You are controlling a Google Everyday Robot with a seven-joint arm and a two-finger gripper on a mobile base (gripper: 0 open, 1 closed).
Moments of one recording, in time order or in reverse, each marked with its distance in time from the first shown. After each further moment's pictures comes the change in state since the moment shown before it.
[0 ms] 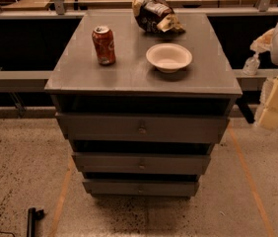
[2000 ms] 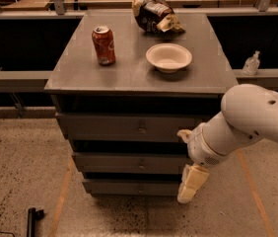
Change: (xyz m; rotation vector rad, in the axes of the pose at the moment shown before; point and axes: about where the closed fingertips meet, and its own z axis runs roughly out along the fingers) arm -0.044 0.094 0.258 -0.227 -0.238 -0.073
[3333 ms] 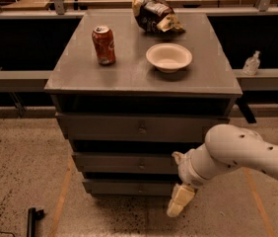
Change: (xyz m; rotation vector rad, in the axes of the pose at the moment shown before) arm 0.039 0.004 0.104 -0.013 -0.029 0.077
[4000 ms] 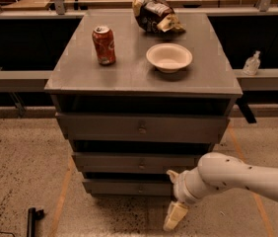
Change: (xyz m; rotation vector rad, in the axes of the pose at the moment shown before) arm 0.044 0.007 0.094 -0.027 -0.048 -0.019
